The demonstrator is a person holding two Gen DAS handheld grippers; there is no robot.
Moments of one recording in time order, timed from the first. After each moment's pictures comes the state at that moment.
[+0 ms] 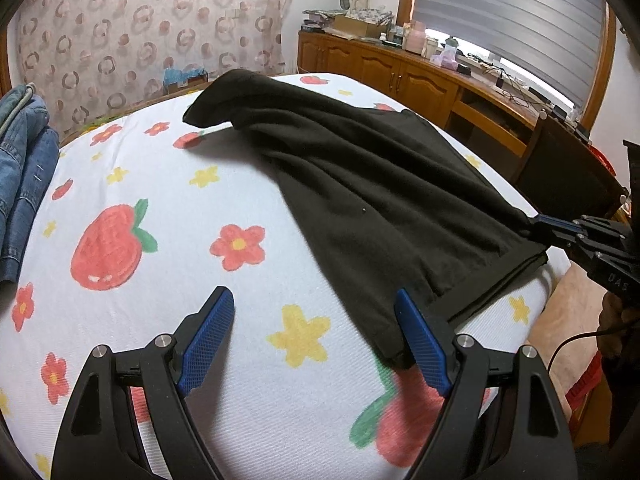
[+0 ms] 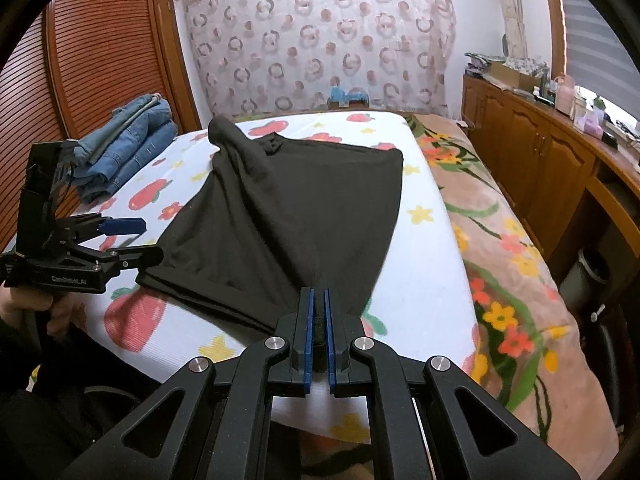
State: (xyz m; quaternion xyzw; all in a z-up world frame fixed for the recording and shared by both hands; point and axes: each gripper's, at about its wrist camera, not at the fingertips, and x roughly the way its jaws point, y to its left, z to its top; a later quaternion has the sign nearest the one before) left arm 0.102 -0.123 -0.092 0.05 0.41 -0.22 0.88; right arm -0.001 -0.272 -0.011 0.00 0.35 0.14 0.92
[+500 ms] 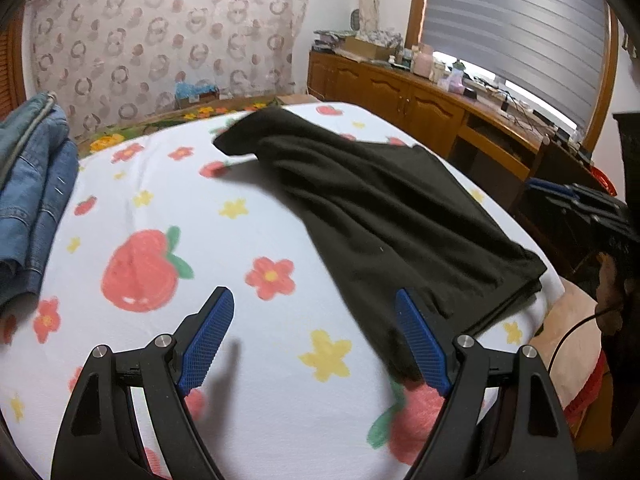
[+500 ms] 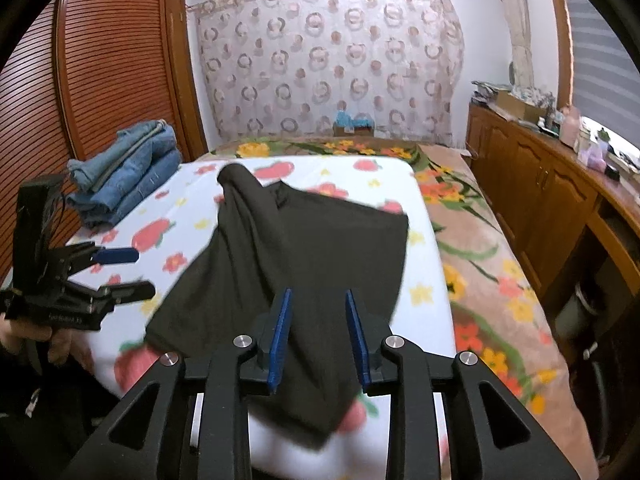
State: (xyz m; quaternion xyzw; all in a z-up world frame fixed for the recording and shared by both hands) left arm 0.105 -0.103 -0.068 0.03 0.38 -0.21 0.90; right arm 0.025 -0.262 0.034 -0.02 0.31 0.15 0.94
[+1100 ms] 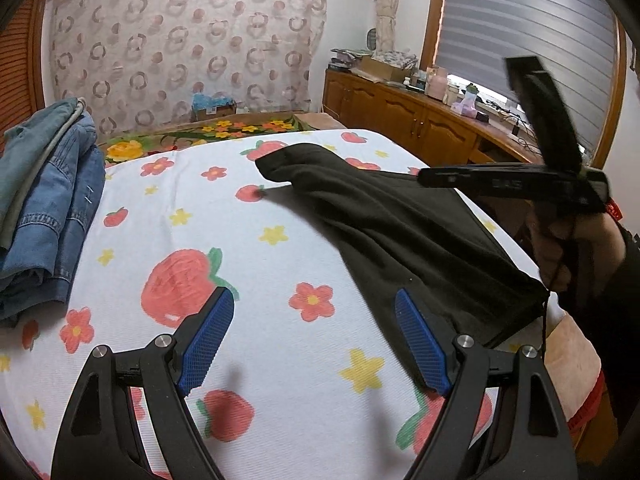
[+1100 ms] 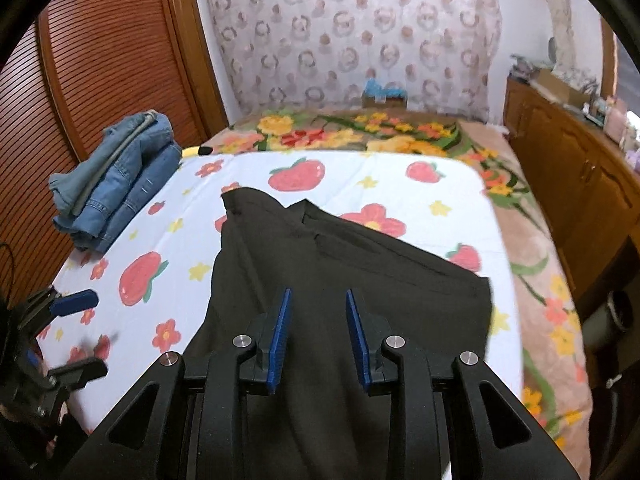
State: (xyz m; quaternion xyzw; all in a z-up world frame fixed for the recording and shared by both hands) left arm 0.113 -0.072 -0.058 0.01 0.36 -0.19 0.91; right arm 0.141 -0.233 0.024 -0.01 0.38 0.20 0.90
